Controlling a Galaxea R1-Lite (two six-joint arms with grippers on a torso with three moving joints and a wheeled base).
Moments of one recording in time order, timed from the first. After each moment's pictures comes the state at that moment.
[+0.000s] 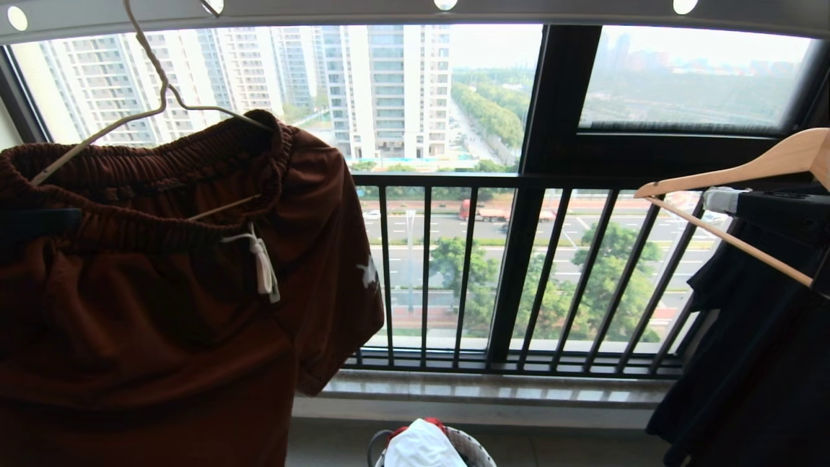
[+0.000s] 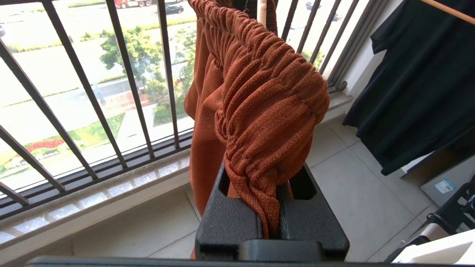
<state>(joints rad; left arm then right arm) 0.51 1.16 -1.15 0.36 -1.11 0.24 0.42 1.08 -0.94 -0.07 0.03 0.02</state>
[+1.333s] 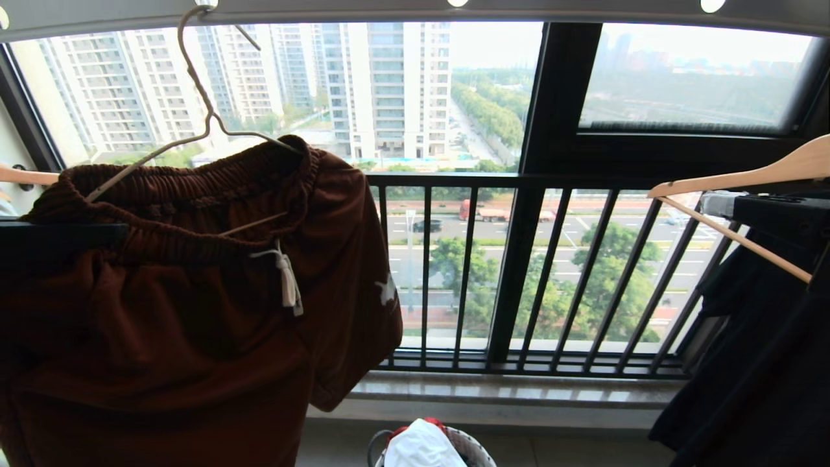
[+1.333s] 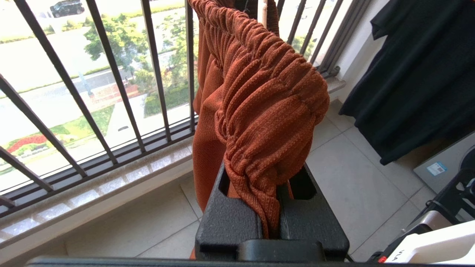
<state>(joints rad) 0.38 1.21 -1.11 0.30 -1.02 0.25 0.42 1.08 -0.94 -0.07 0.03 0.01</state>
